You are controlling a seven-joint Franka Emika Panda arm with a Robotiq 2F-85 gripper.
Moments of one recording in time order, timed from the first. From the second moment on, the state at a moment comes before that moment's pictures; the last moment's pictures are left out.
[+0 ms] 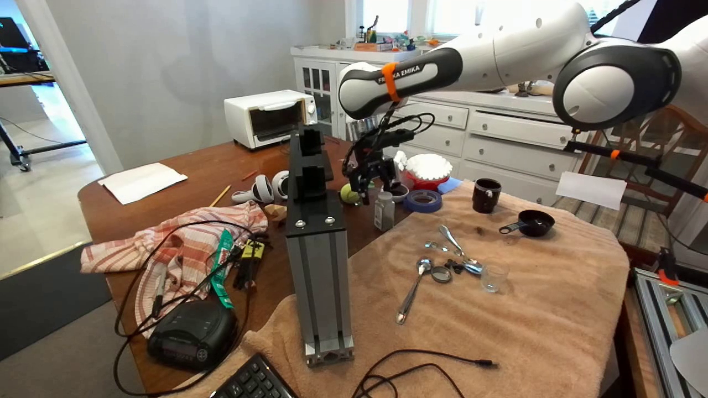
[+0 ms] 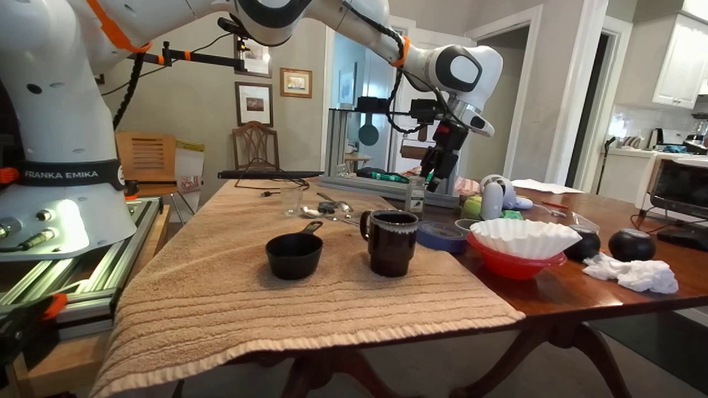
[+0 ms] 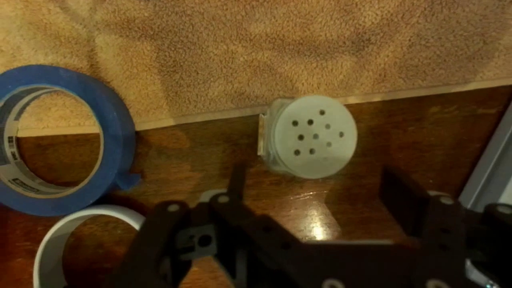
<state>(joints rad) -0.13 1.02 -0.04 -0.90 0.09 1.60 0.17</state>
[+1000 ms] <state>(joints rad) -0.09 0.59 0.00 -1.17 0.01 1.56 -0.21</state>
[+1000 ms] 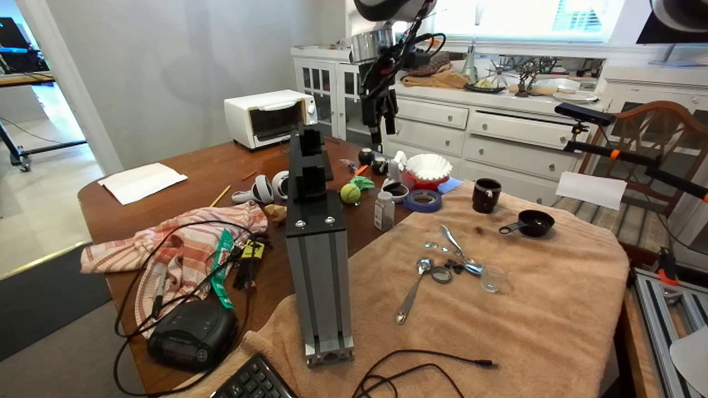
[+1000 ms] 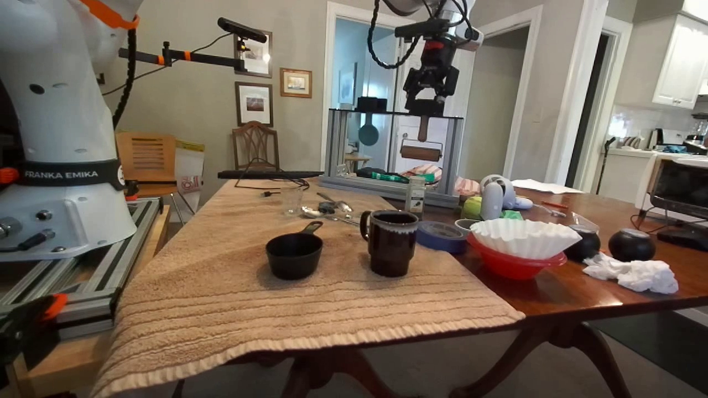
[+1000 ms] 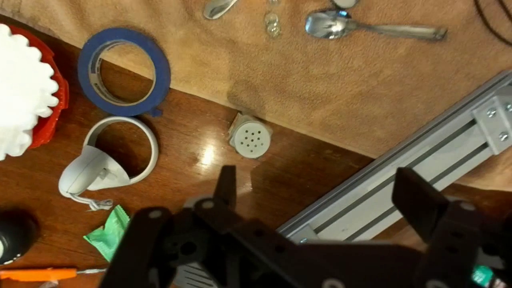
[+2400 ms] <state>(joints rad) -0.09 0.27 0.04 -1.73 0.07 1.72 -0.38</state>
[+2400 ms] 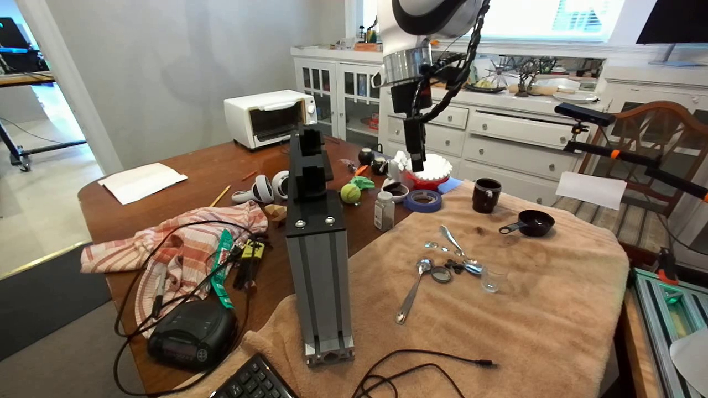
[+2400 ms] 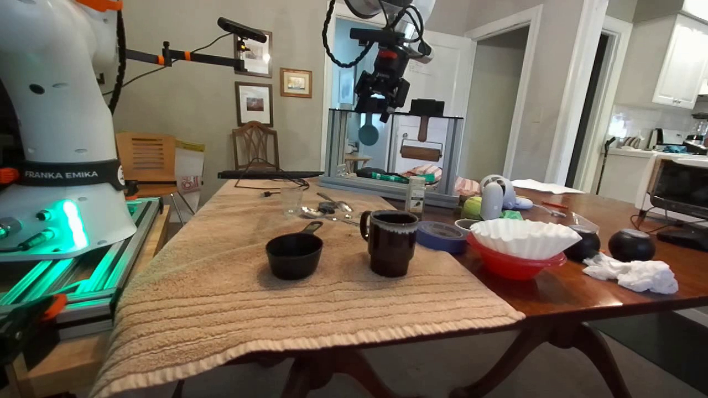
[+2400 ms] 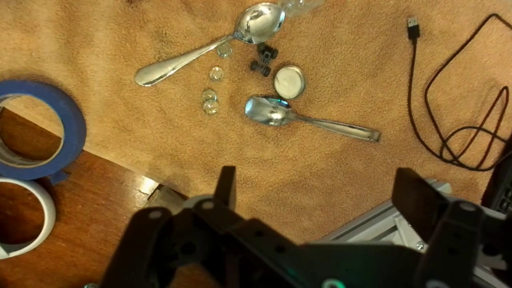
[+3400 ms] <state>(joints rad) -0.02 -0.01 0.05 -2.41 0.15 2.18 -0.19</state>
